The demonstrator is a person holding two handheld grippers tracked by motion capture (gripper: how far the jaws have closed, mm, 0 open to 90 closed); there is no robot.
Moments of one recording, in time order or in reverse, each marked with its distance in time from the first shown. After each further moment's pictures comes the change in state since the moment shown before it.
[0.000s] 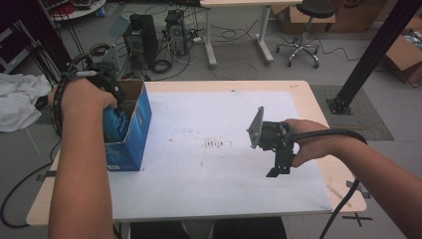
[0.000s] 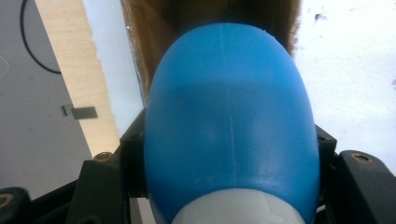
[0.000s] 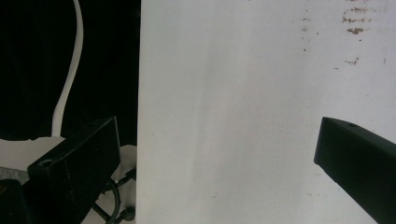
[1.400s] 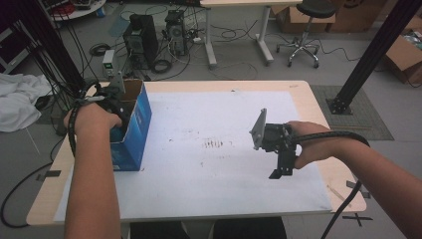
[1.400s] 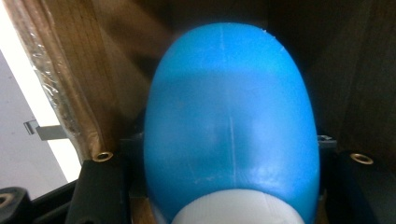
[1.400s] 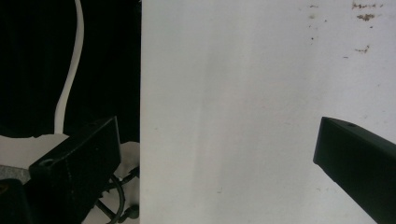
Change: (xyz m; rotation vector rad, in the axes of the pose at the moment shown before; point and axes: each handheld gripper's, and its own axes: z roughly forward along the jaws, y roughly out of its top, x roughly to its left) left arm 0.009 0.010 0.075 0.045 -0.034 0.010; right arm 0.001 -0.008 0.004 0.009 0.011 0.018
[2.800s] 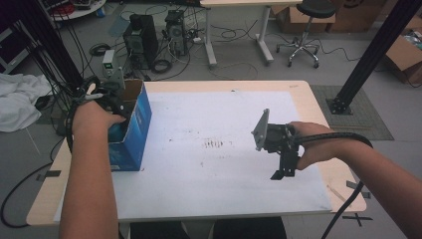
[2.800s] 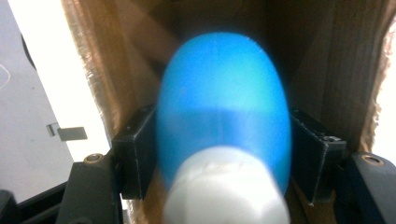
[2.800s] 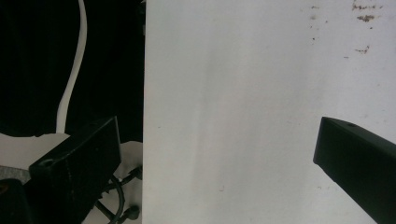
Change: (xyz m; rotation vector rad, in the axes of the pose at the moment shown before) left arm -0.008 -0.010 -0.019 -0.064 0.055 0.006; right arm 0.004 -0.003 -0.004 -0.010 -0.004 -0.009
